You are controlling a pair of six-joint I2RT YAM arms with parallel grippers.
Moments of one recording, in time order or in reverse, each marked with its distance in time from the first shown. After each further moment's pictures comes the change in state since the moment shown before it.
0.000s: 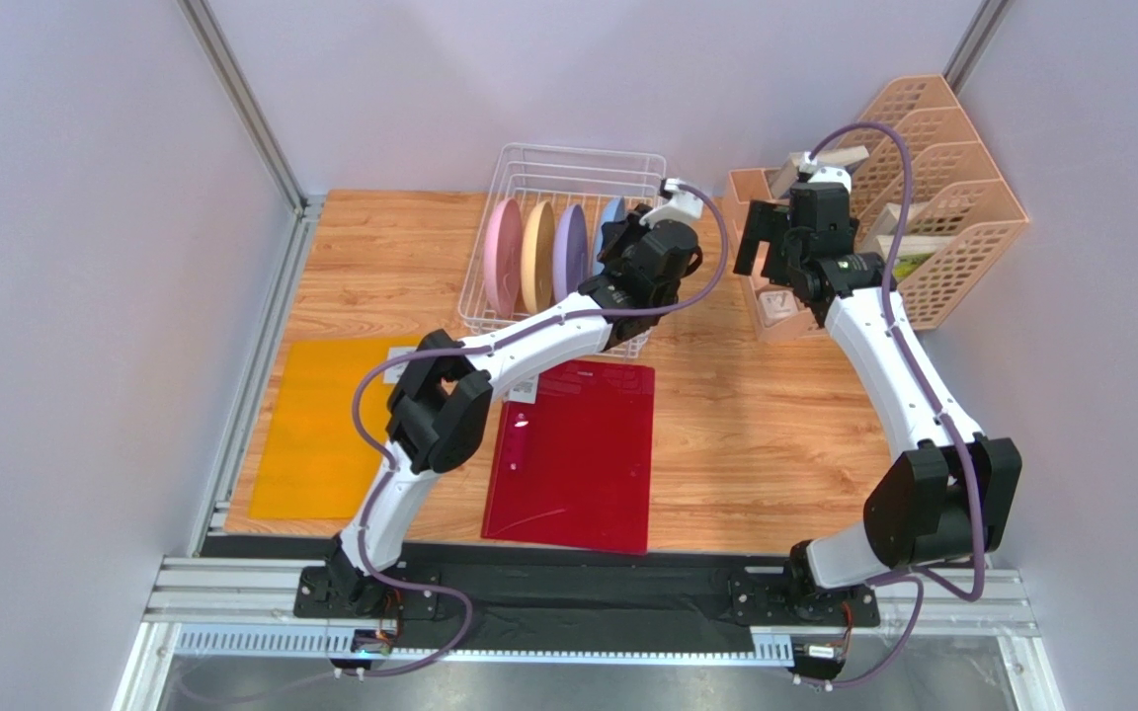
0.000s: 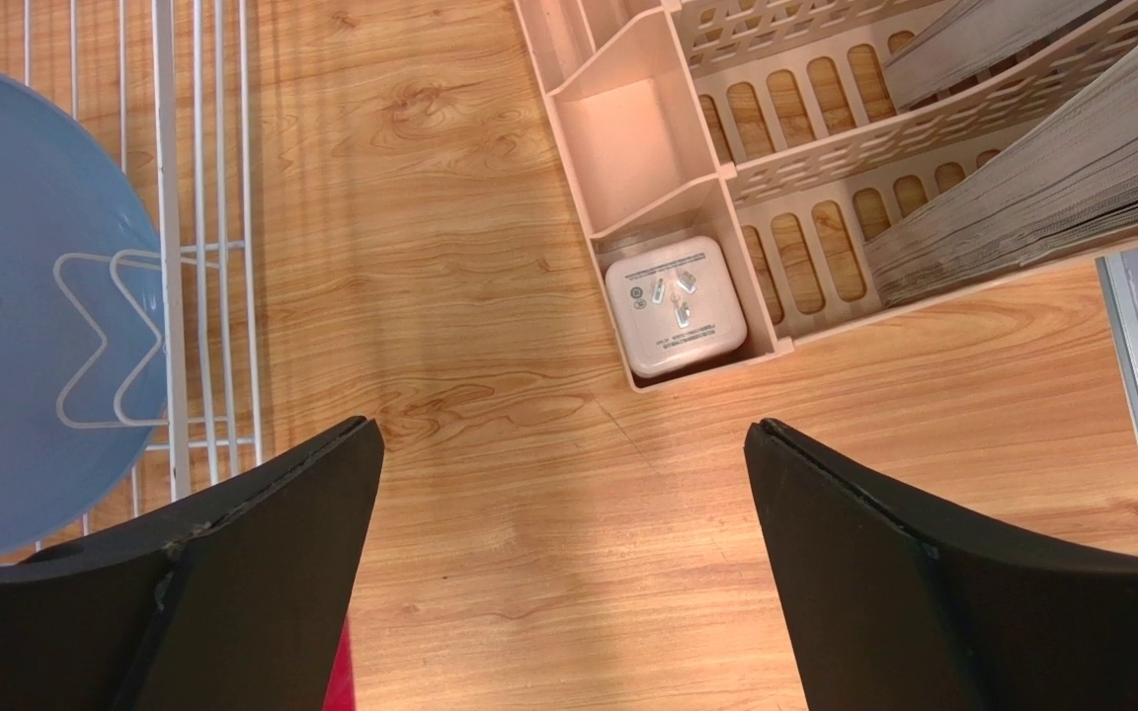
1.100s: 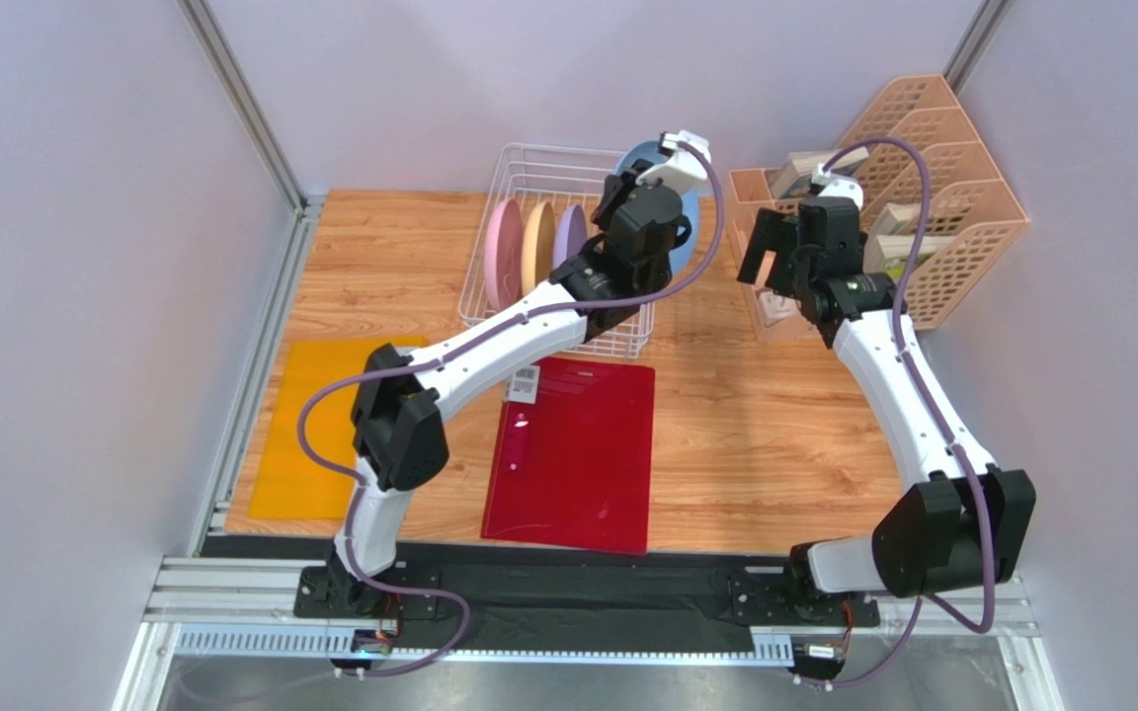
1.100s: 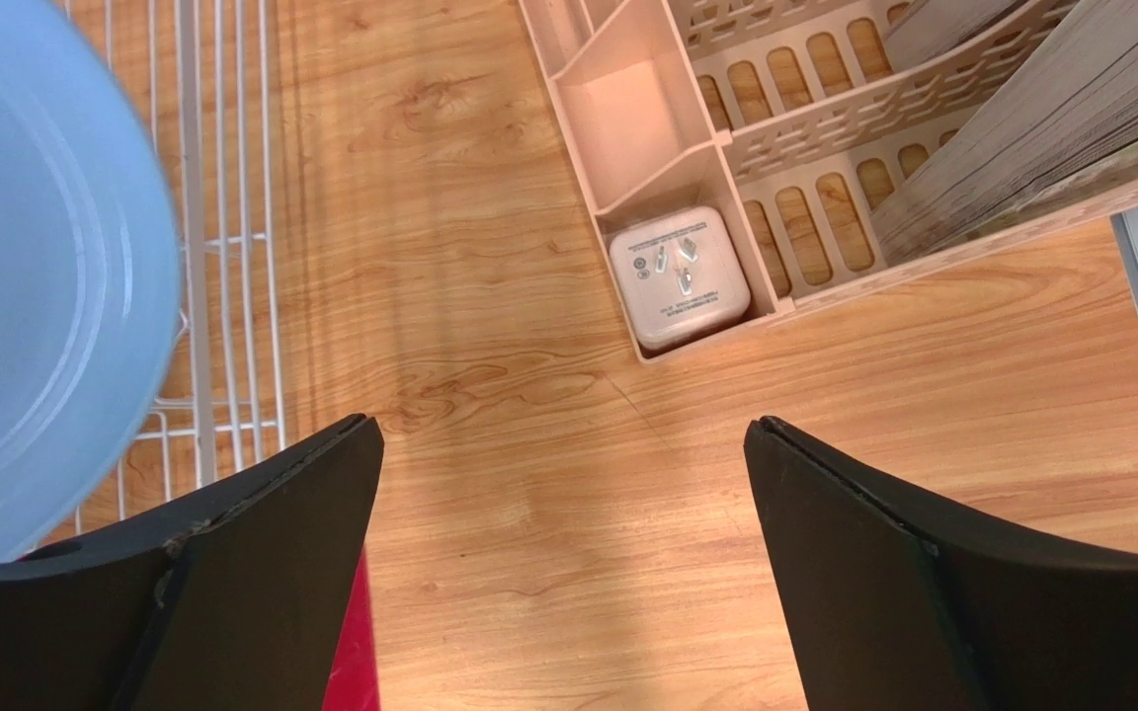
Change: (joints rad) left arm -0.026 -0.160 0.037 0.051 0.036 0.162; right arm 0.000 -0.092 -0.090 0.025 -0.003 0.048
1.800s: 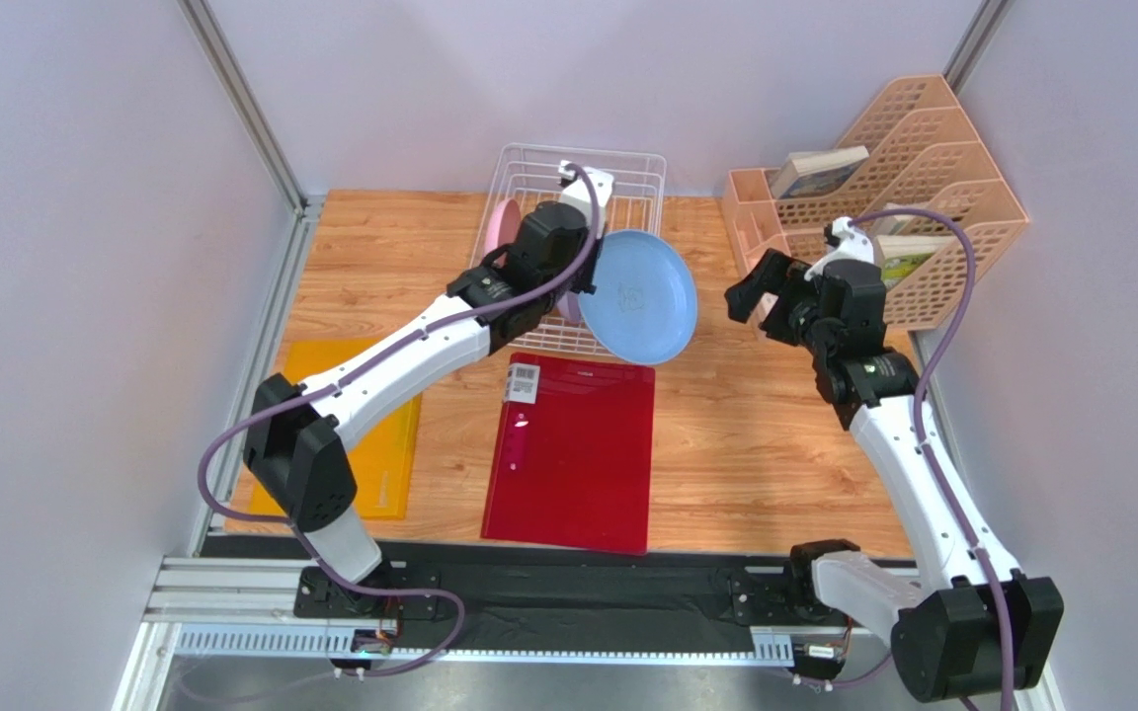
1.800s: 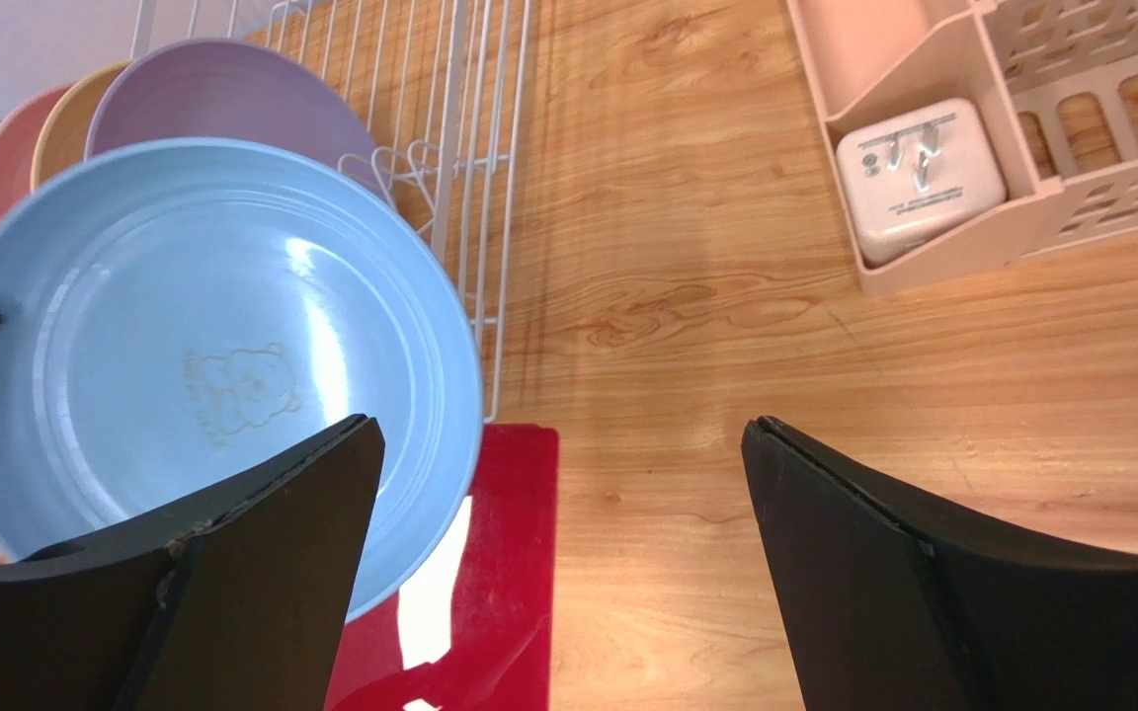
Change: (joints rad) left arm 0.138 -0.385 -0.438 -0.307 0.629 -0.542; right arm -0.007 -0.312 -0.331 0.191 -0.267 0.166
